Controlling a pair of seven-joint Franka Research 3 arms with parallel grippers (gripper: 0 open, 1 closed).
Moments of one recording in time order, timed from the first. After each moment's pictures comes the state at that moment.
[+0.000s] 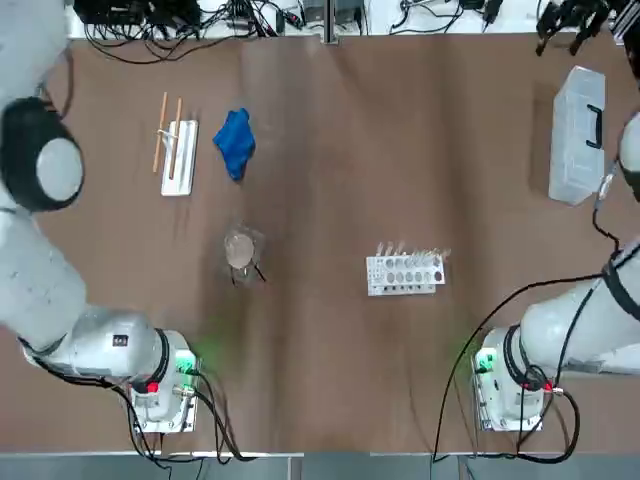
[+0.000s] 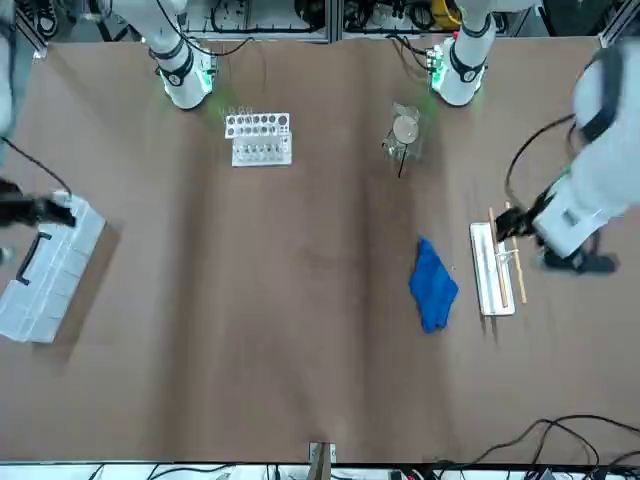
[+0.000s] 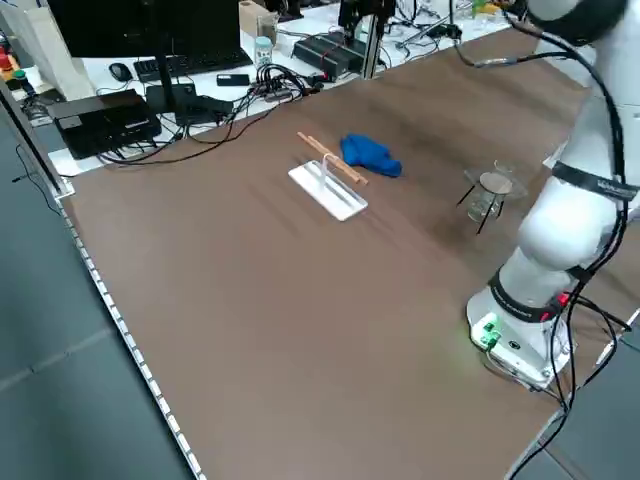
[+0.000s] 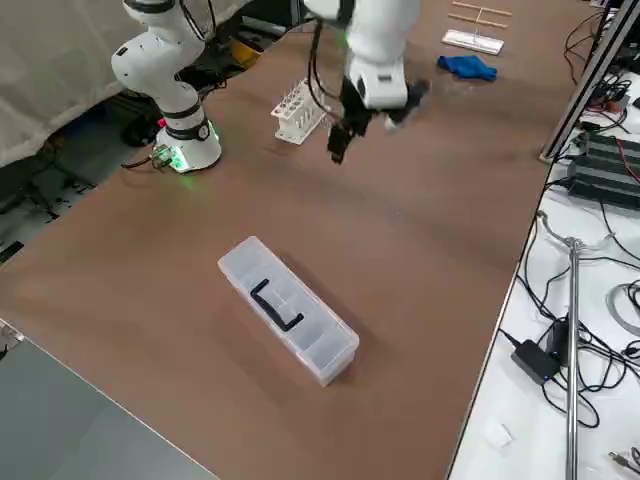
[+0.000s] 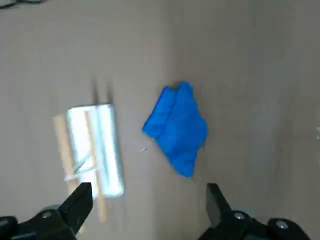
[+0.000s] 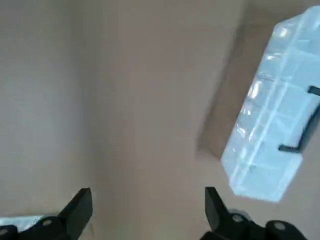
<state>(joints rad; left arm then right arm) -0.12 0.32 -0.10 -1.50 -0.01 1.80 -0.12 -0.08 0.32 -0.09 -1.53 0.00 1.64 -0.12</state>
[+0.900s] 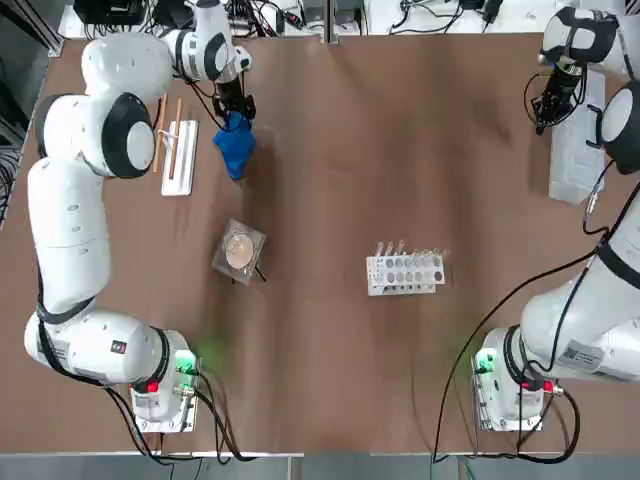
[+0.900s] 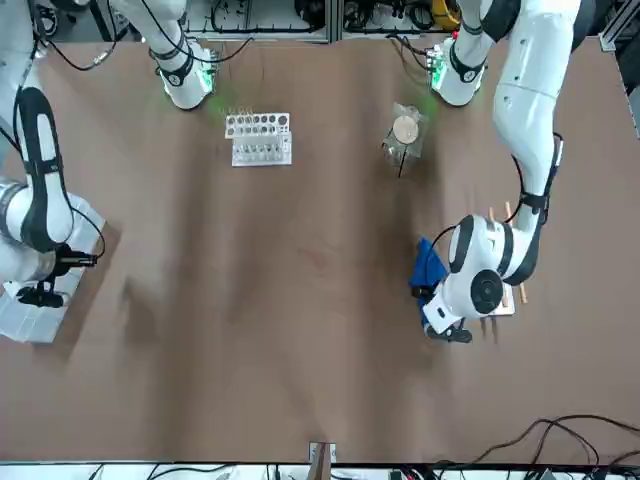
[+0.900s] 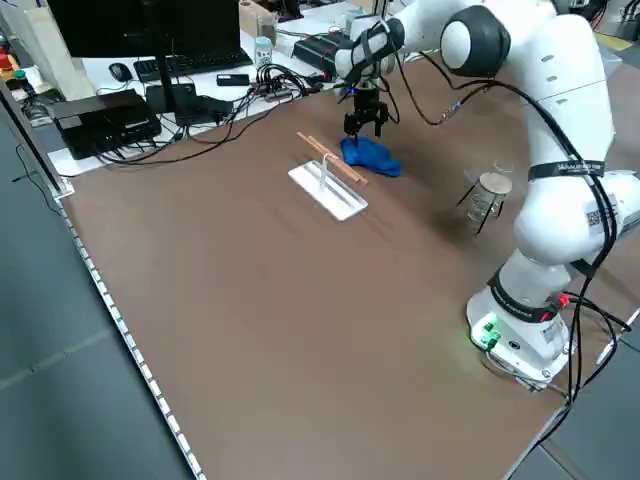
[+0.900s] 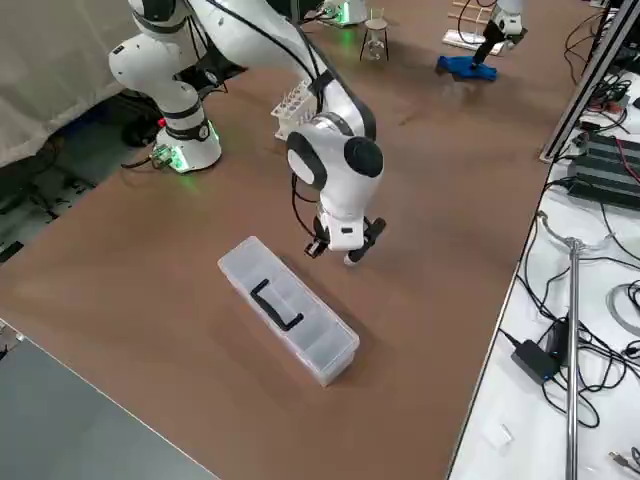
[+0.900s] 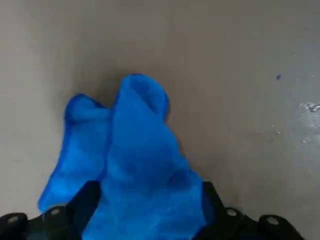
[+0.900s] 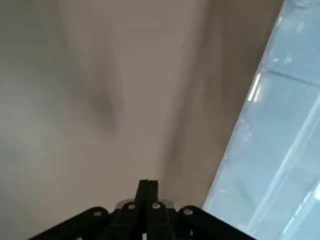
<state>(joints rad) -0.20 0.79 -0.10 -1.50 -0.01 2.10 -0.14 -0.22 0.56 -0.10 -1.69 -0.06 2.00 -0.18</state>
